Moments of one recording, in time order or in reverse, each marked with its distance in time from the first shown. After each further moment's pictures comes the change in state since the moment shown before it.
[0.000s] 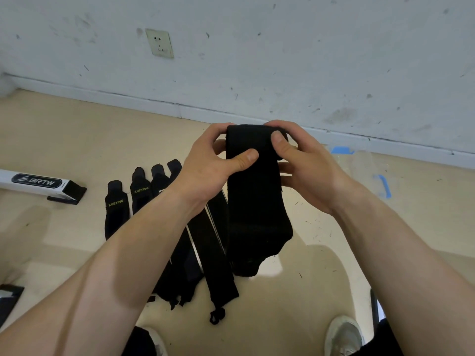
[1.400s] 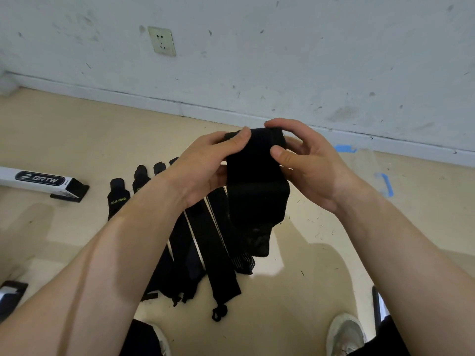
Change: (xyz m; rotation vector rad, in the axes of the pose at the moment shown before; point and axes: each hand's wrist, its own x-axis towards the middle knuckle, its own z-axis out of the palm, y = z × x) left_hand 0.002 0.014 -0.011 -0.180 -0.189 -0.221; right_hand -0.002 0.007 -0.004 0.126 -0.099 -0.083
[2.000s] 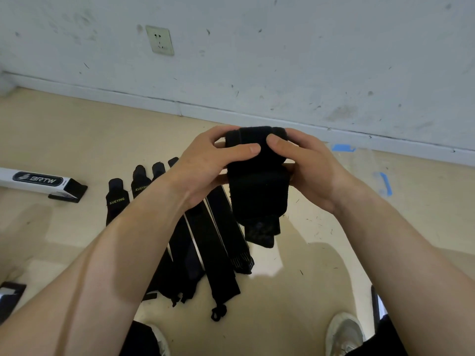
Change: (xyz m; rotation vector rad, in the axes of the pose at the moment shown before) left_hand 0.002 -0.005 0.000 0.056 0.033 0.083; right_hand 0.002 -0.002 0.003 -0.103 0.077 0.114
